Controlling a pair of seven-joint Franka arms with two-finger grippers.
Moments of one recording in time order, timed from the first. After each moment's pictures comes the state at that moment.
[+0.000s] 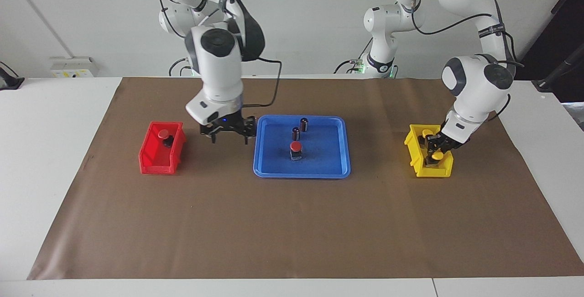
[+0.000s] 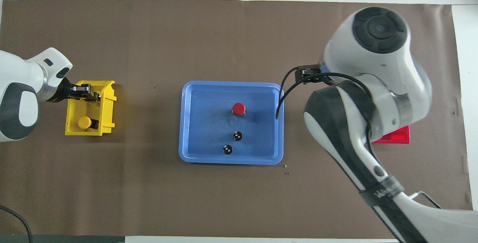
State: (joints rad) left arm 0.02 0.10 -0.04 -1.97 -0.01 2.03 0.02; right arm 0.17 0.09 0.02 -1.79 -0.06 1.88 0.17
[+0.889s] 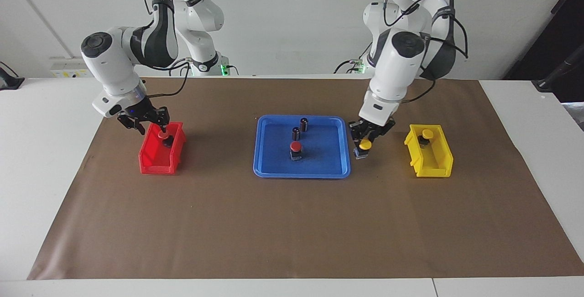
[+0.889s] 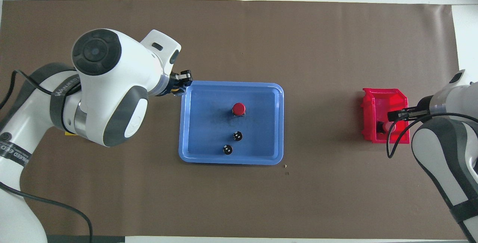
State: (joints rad) left arm -0.49 0.18 -0.07 -1.80 -0.03 2.07 -0.67; right arm -0.15 -0.09 0.03 -2.26 0.00 2.18 -0.21
